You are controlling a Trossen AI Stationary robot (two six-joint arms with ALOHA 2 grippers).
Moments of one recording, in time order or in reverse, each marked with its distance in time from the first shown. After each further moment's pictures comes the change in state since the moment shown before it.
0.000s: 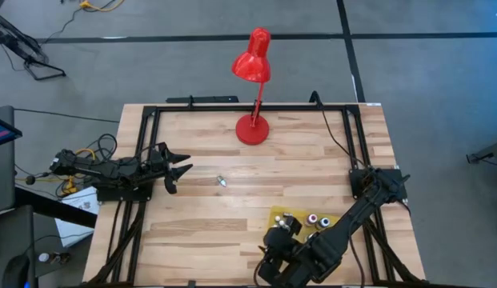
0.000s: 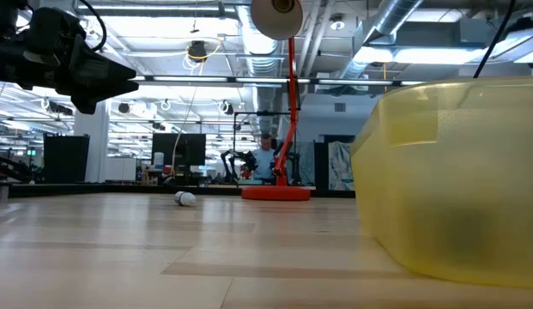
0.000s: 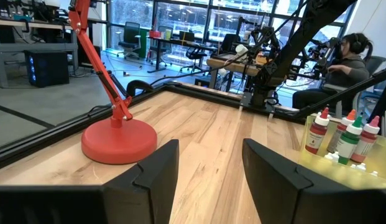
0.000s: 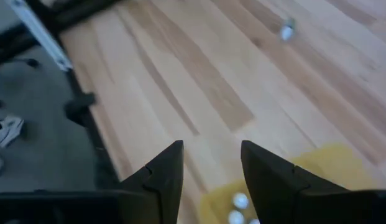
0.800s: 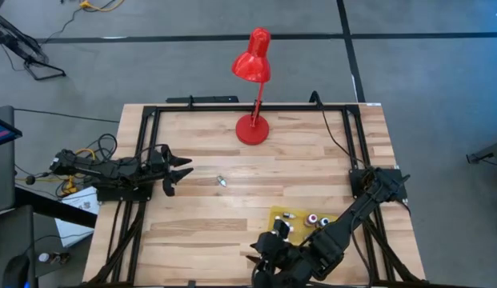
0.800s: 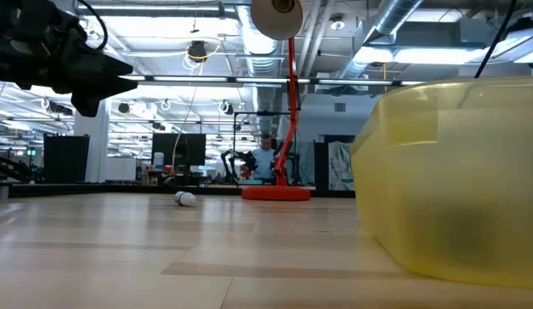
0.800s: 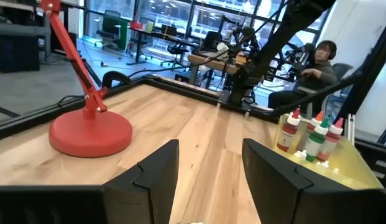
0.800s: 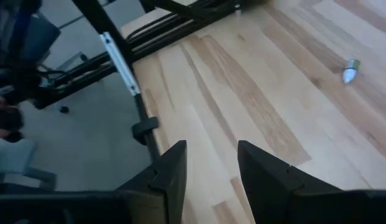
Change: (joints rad) left arm 0.000 0.000 0.000 -0.002 0.082 -0.079; right arm -0.014 0.000 0.075 0.216 -0.027 -0.214
